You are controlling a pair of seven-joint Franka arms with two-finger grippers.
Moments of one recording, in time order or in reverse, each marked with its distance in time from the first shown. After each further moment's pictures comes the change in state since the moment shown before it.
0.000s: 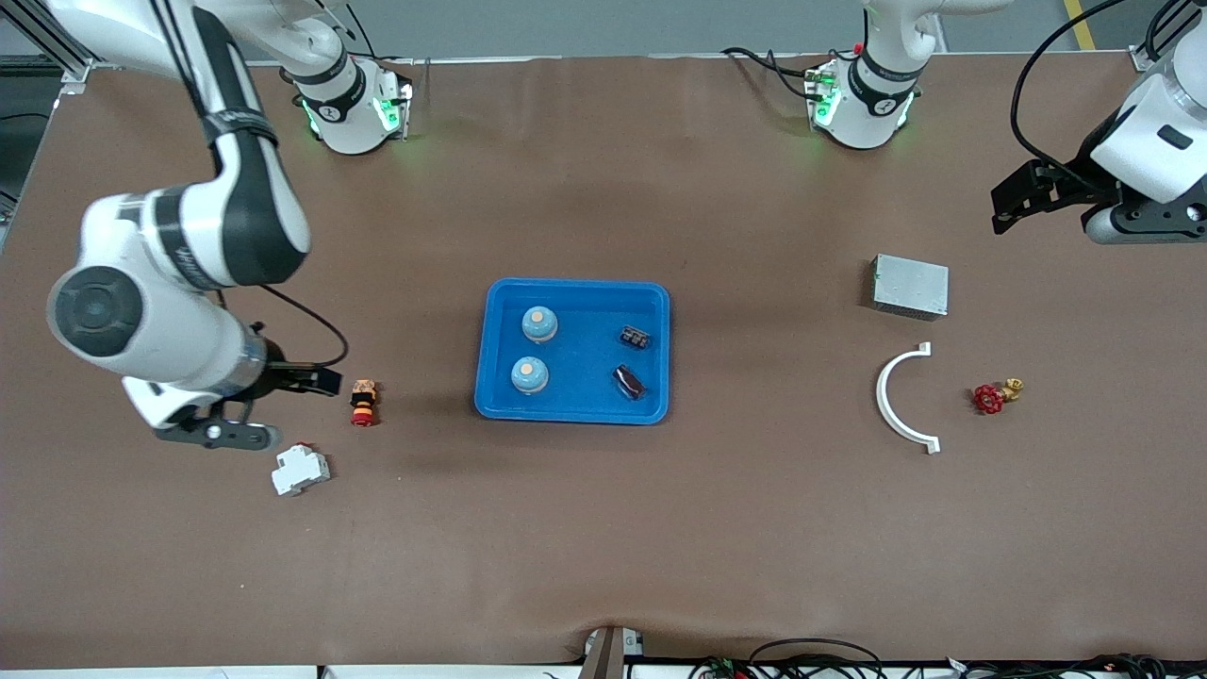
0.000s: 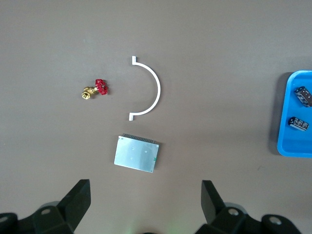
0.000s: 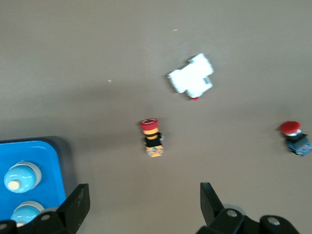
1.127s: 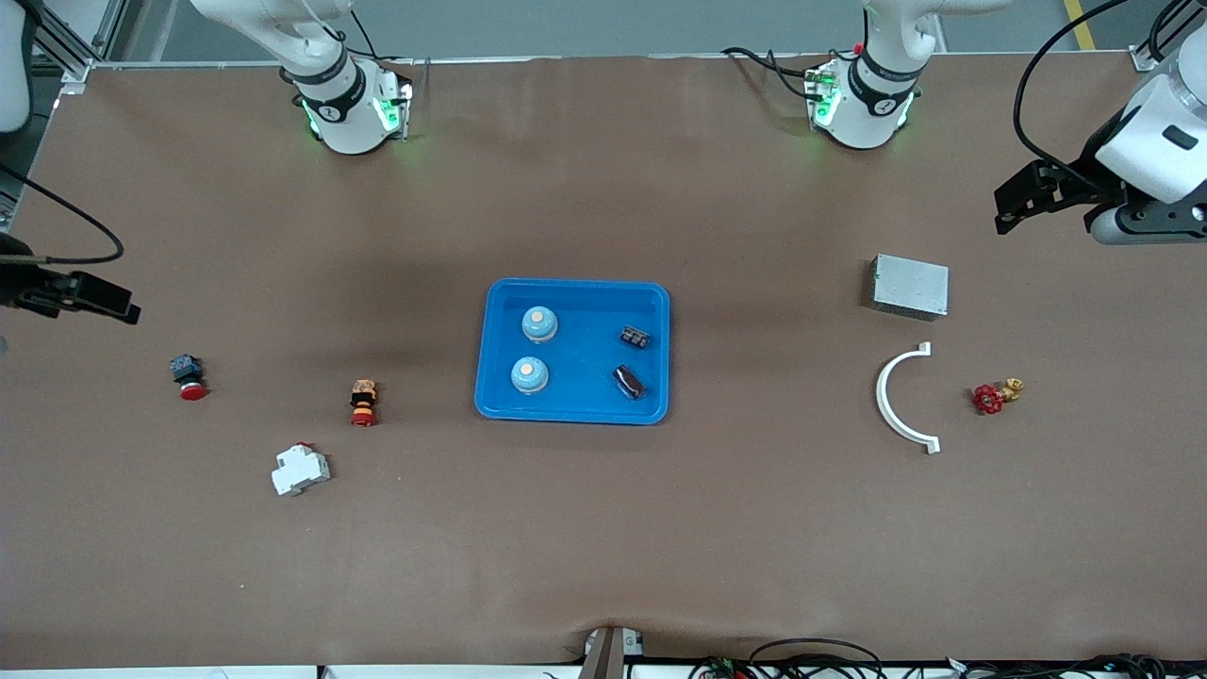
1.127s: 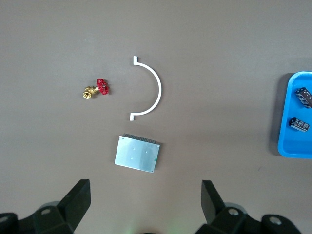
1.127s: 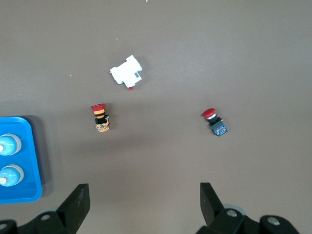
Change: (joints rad) left arm 0.004 -0.001 0.001 0.001 0.000 0.000 0.000; right arm -0.239 -0.258 0.001 0.000 0.000 -0.188 -0.267
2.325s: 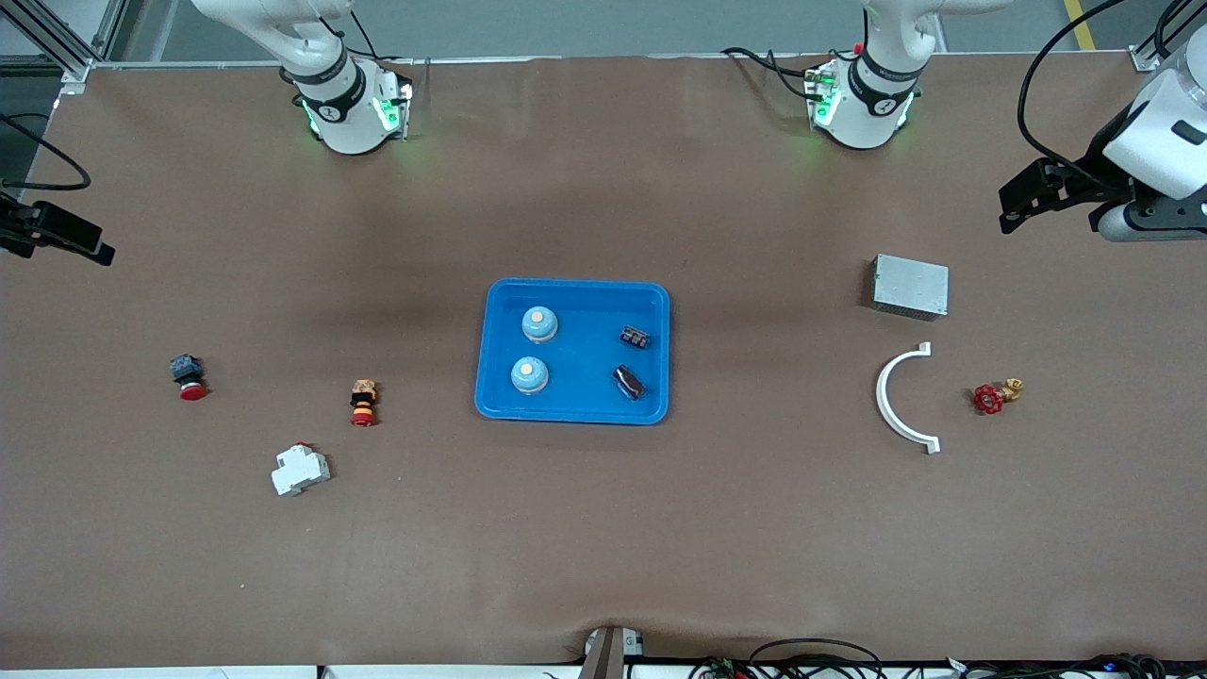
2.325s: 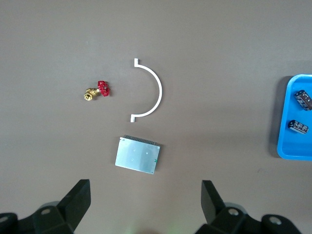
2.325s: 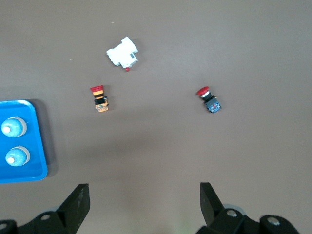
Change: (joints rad) left arm 0.001 -0.002 0.003 0.009 0.000 0.001 0.000; right arm -0.036 -0.133 0.000 -0.103 0.000 -0.053 0.001
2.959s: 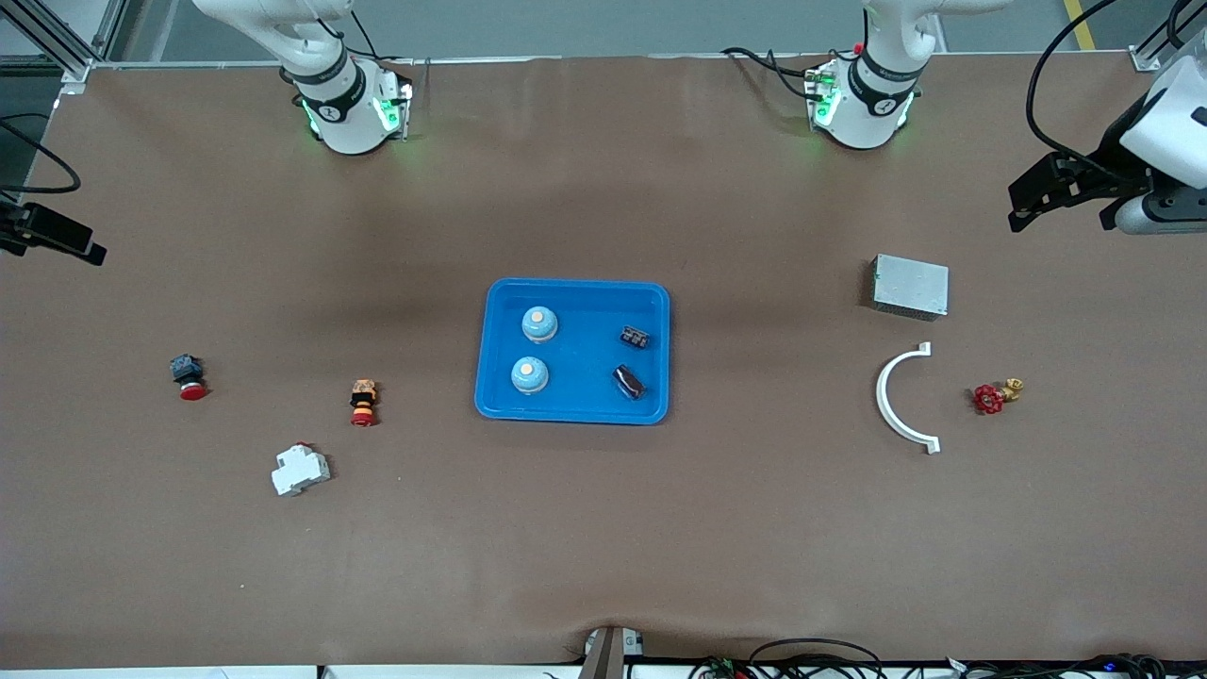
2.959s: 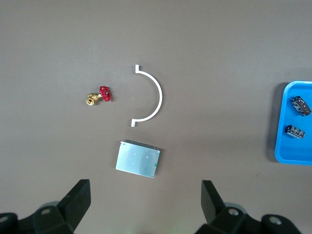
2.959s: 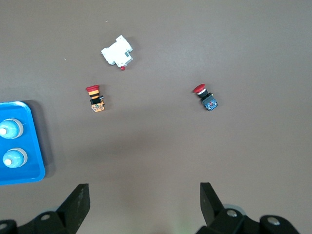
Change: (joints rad) left arm 0.001 0.000 0.002 0.023 0.000 0.001 -0.001; right arm -0.016 -0.001 0.007 -0.003 0.000 0.000 0.000
